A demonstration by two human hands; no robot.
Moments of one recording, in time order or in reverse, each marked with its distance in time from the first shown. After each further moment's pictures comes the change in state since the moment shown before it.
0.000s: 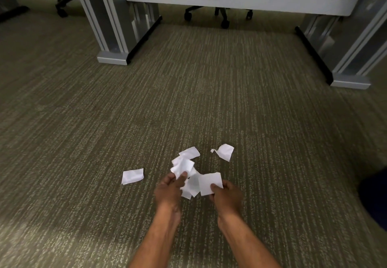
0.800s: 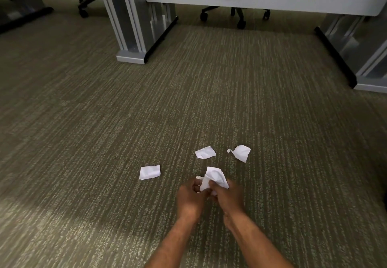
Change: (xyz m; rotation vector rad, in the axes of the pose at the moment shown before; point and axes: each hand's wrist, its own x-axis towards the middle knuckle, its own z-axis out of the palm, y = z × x) left_hand -0.006 -0.015 -0.016 0.617 -0.117 0.288; right_hand 0.000 0.015 0.031 0.058 -0.215 -0.041
